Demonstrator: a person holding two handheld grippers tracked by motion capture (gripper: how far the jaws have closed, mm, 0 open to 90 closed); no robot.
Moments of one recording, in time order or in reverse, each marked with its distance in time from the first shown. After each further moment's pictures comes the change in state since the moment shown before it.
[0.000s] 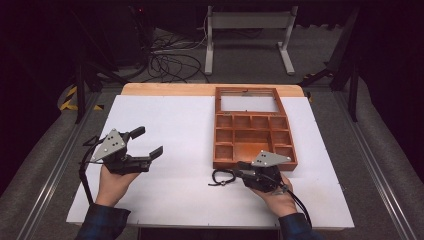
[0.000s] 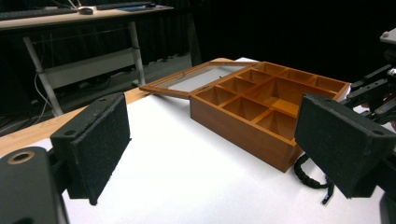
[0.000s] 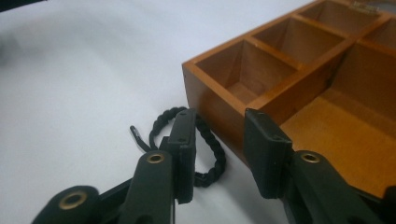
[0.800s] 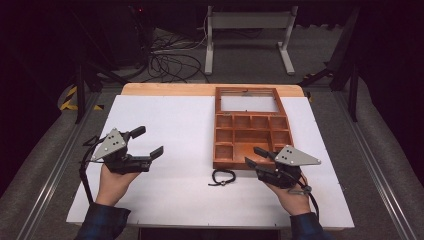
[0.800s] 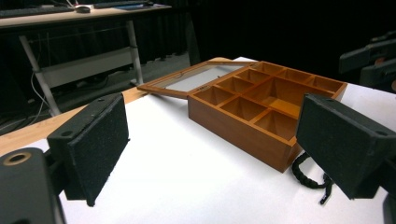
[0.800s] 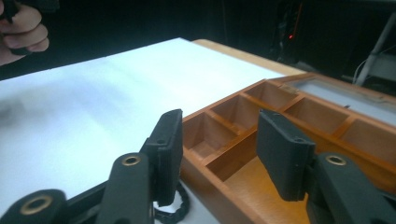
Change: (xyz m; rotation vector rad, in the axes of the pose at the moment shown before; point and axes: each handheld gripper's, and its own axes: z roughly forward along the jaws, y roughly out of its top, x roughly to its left) left arm 0.001 0.002 0.001 0.001 -0.007 0.000; right arm -0.012 0.014 -0.049 -0.244 -0.069 -0.023
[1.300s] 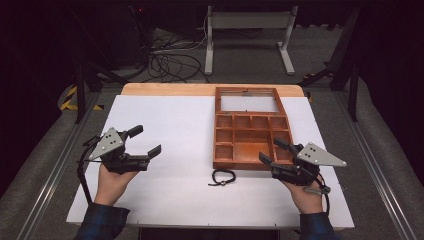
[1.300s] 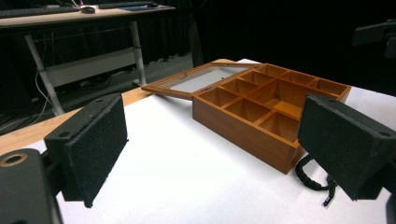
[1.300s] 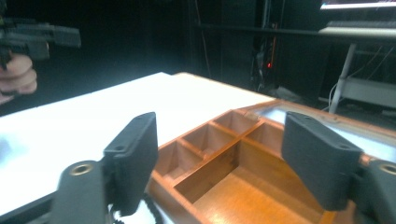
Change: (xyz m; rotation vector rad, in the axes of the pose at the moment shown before) left arm 0.004 0.001 -0.003 -0.003 0.012 -0.011; right arm -0.021 0.006 -0.031 -0.132 -0.066 0.029
